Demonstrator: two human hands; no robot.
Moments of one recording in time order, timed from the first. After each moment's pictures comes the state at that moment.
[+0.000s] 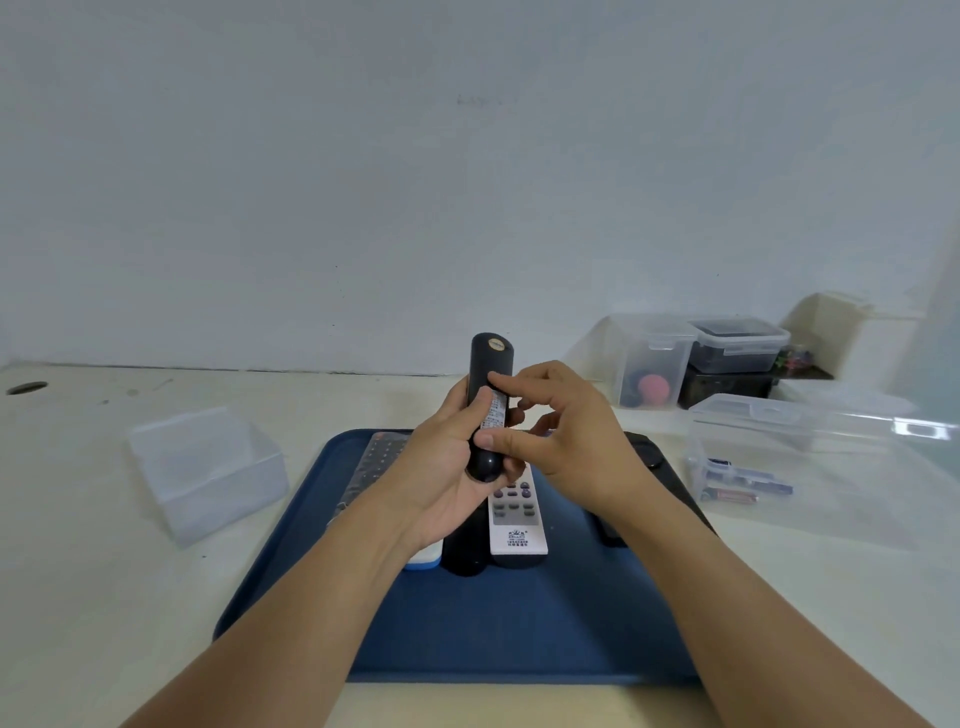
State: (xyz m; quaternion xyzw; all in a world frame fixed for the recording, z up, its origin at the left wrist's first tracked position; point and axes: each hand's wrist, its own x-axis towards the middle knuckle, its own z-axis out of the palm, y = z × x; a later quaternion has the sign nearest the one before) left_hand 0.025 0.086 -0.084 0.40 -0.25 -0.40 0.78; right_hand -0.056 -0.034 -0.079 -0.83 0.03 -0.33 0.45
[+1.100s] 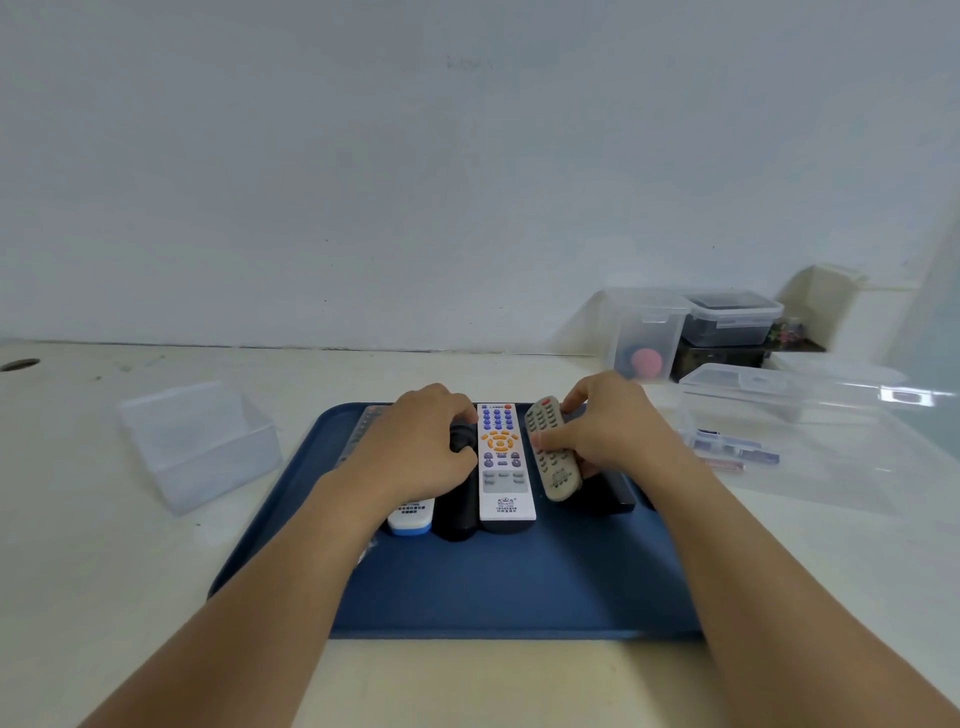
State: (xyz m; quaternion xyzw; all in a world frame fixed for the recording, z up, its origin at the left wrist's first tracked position) left_hand 0.059 0.101 -0.105 0.85 -0.46 0.04 0.24; right_hand -0.071 -0.066 -0.082 -0.86 0.32 -0.17 0.36
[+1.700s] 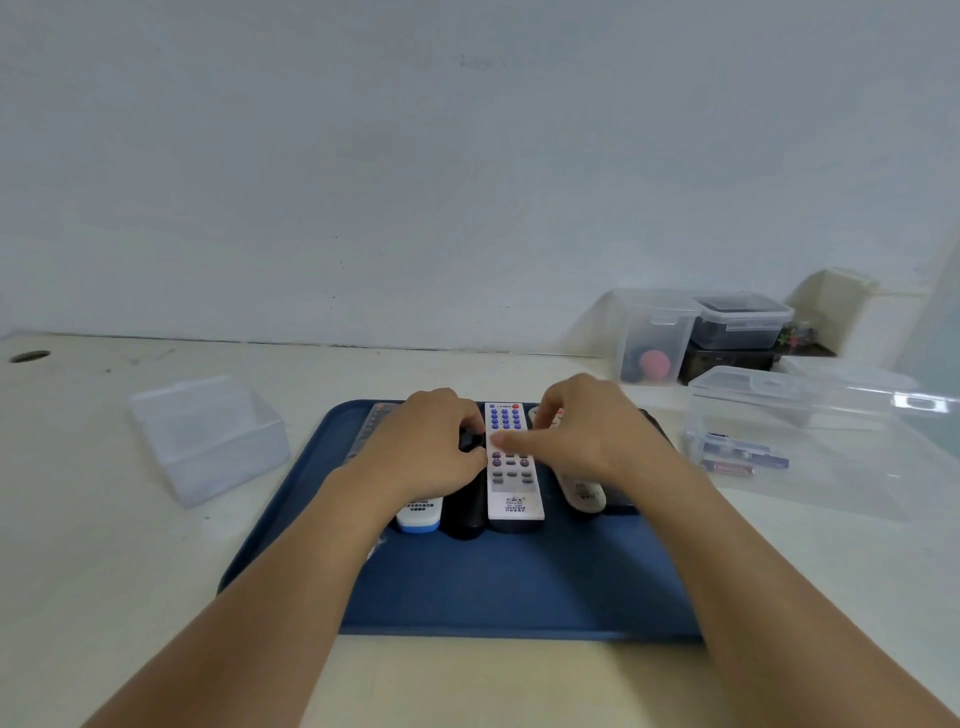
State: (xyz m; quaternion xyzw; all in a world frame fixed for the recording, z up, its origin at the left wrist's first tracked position) left_hand 0.058 0.100 -0.105 0.85 -0.48 0.06 0.22; right_hand -0.075 -0.033 -0.070 -0.92 0.26 -0.18 0.22
